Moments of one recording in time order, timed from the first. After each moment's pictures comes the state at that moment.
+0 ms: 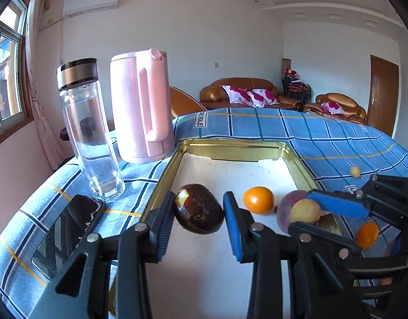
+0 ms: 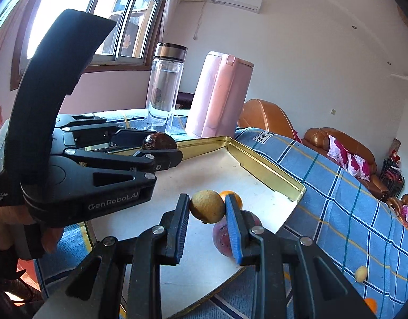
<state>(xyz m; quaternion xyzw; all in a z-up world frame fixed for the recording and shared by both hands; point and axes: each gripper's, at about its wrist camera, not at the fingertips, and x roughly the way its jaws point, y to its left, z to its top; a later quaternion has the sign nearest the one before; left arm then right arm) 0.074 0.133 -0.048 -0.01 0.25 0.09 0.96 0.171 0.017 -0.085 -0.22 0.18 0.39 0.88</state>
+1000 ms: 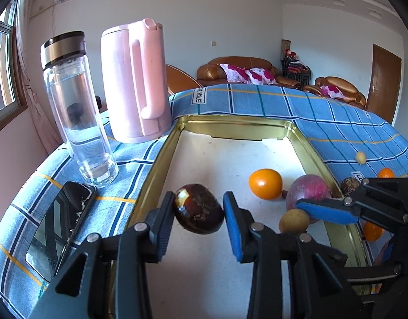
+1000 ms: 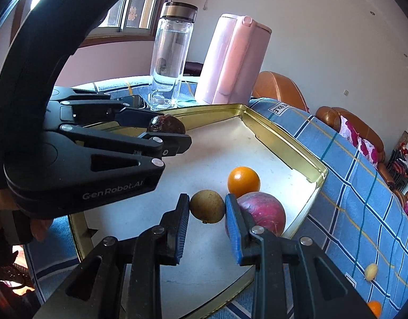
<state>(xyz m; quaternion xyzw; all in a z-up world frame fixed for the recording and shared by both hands) 0.096 0.140 -0.061 -0.01 0.31 0.08 0.95 0.190 0.041 -0.102 -0.25 0.25 0.40 0.85</state>
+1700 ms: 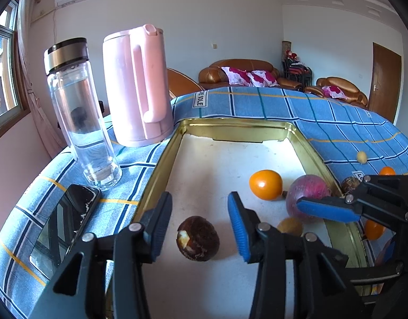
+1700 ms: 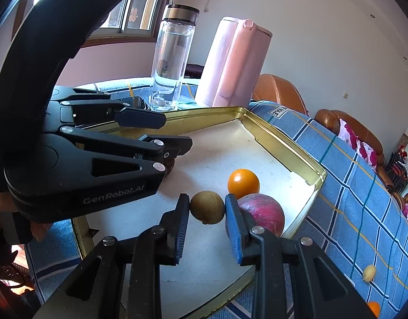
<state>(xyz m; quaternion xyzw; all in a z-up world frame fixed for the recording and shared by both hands) 0.089 0.138 -0.060 0.00 0.30 0.10 0.95 0.184 0.038 -0.100 -0.26 0.24 0.40 0.85</state>
